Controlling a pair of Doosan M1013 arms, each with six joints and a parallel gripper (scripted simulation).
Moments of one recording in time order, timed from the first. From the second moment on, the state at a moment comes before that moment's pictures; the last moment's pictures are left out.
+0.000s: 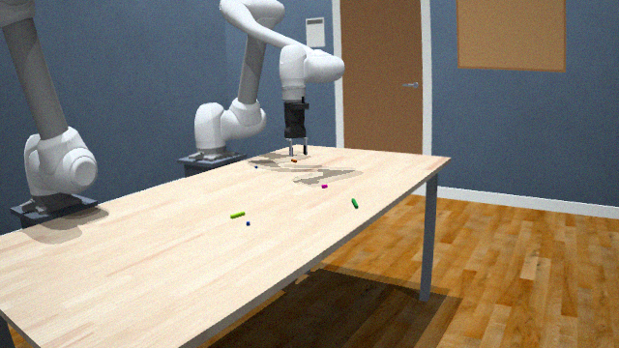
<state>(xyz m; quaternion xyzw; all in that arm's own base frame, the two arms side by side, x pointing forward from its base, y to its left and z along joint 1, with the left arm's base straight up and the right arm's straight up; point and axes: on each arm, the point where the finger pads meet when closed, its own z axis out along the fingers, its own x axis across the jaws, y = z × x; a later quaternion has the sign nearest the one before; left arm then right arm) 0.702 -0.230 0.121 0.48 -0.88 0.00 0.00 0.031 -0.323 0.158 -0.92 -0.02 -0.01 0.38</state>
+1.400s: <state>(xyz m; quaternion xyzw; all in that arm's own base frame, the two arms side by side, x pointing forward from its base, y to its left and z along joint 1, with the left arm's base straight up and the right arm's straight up) 0.824 -0.255 0.091 0.91 -0.42 0.00 0.00 0.031 -0.323 0.158 -0.92 -0.02 -0.01 0.38</state>
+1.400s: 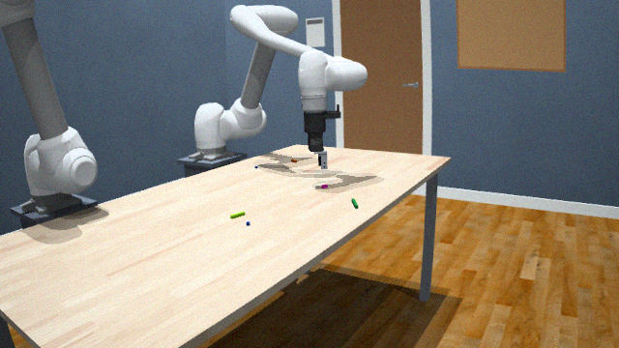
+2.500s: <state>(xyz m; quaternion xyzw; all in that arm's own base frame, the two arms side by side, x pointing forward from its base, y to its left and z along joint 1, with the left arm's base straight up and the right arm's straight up) 0.832 -0.257 0.087 0.93 -0.37 0.00 0.00 0.031 -0.323 0.158 -0.92 -0.02 -0.01 0.38</state>
